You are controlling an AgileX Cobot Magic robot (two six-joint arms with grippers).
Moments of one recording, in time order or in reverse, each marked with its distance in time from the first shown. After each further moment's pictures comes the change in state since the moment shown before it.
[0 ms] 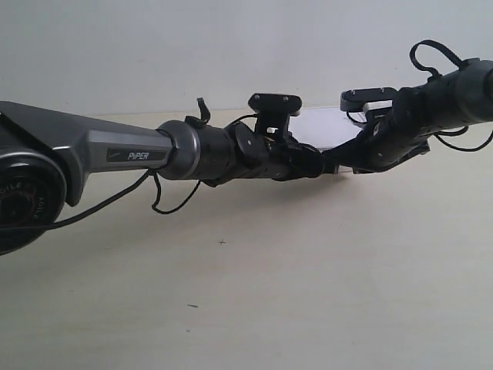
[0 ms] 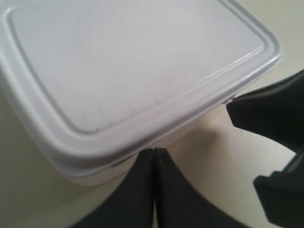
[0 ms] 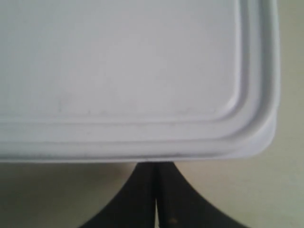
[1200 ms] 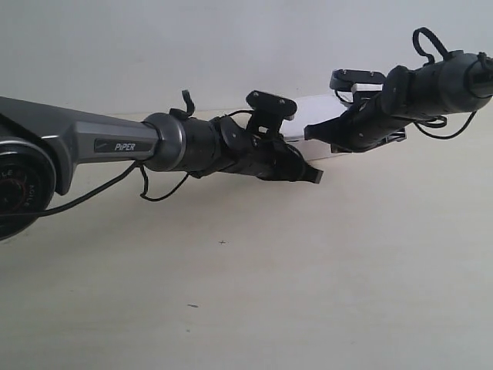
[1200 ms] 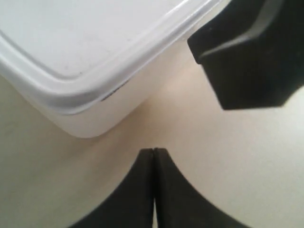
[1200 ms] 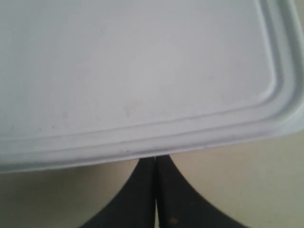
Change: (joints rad) left arm 0.048 -0.002 0.000 0.056 0.078 0.152; right arm 0.000 0.085 -0.179 0.363 0.011 -0.247
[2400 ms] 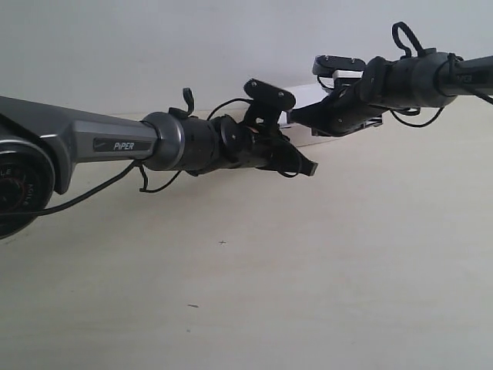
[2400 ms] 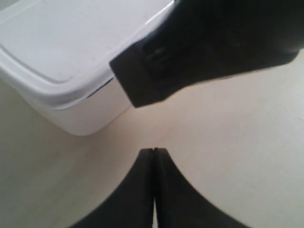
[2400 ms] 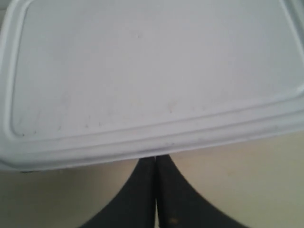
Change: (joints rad) left arm 0.002 -0.002 0.000 0.087 -0.102 0.004; right arm 0.022 0.120 -0.226 0.030 0.039 -0.004
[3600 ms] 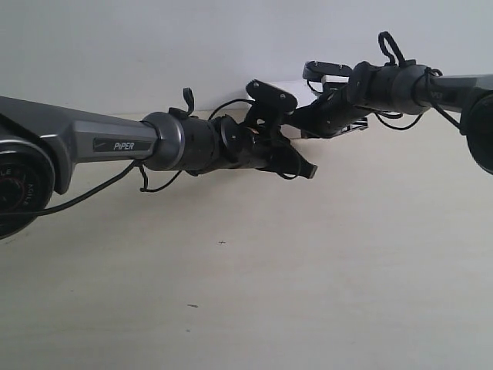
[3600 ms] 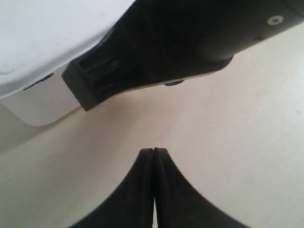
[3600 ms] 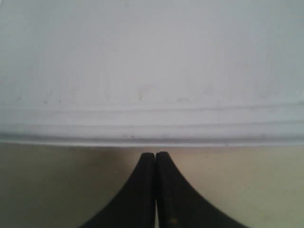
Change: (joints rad) left arm 0.000 0.000 0.000 0.010 0.009 0.025; right arm 0.002 0.150 -0.224 0.022 0.108 0.004
